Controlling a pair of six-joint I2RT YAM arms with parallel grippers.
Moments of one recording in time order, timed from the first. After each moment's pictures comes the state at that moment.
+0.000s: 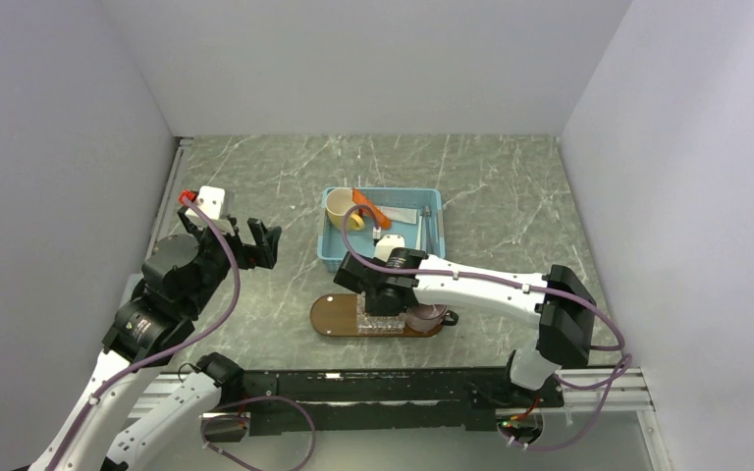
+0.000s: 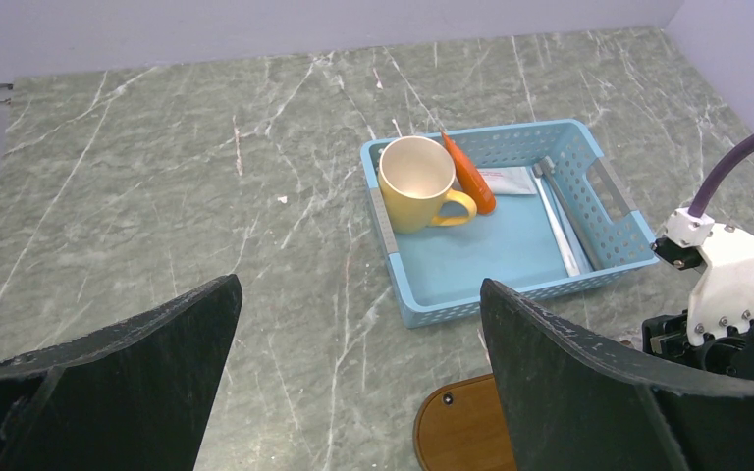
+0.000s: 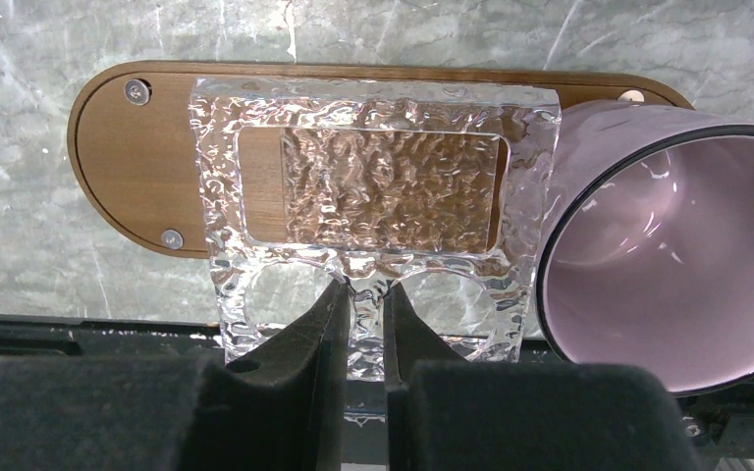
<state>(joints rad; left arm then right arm) -0.53 0.59 0.96 -0.53 -0.23 -0.18 1.18 1.61 1.30 -1.00 0.38 1.16</state>
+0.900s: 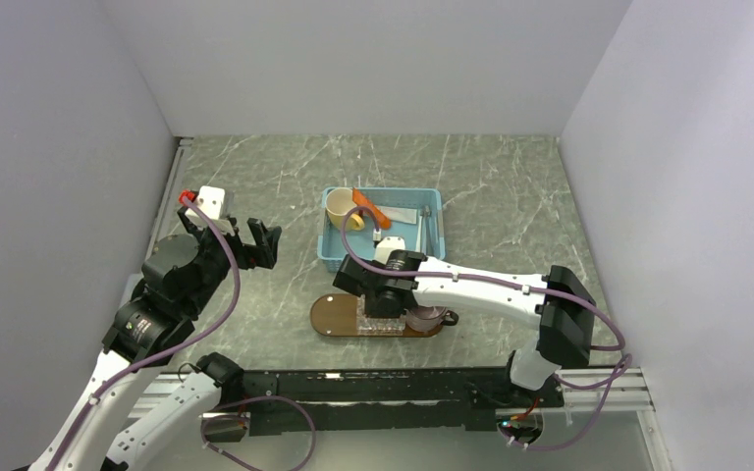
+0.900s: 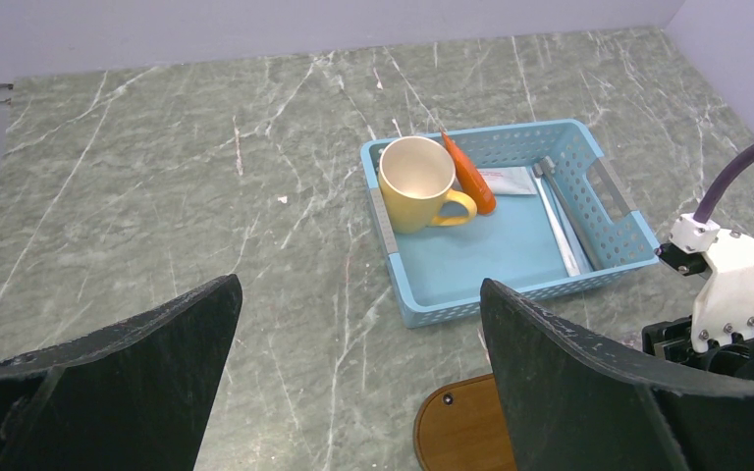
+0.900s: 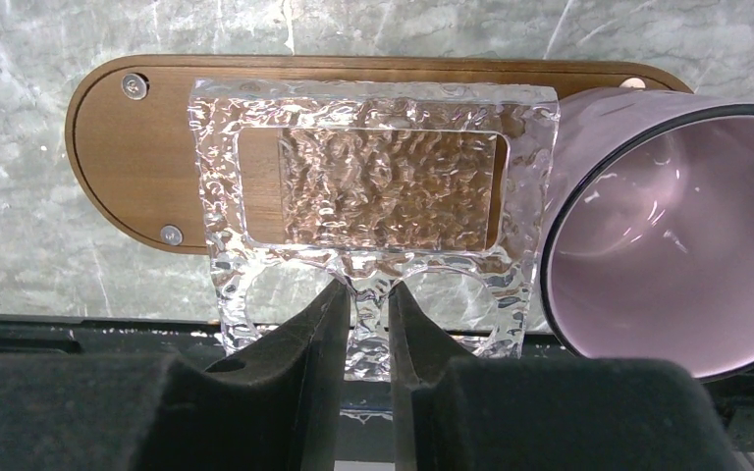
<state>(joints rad) -0.53 0.59 0.96 -0.53 -0.23 -0.18 1.19 1.61 1.30 -1.01 0.39 1.19</state>
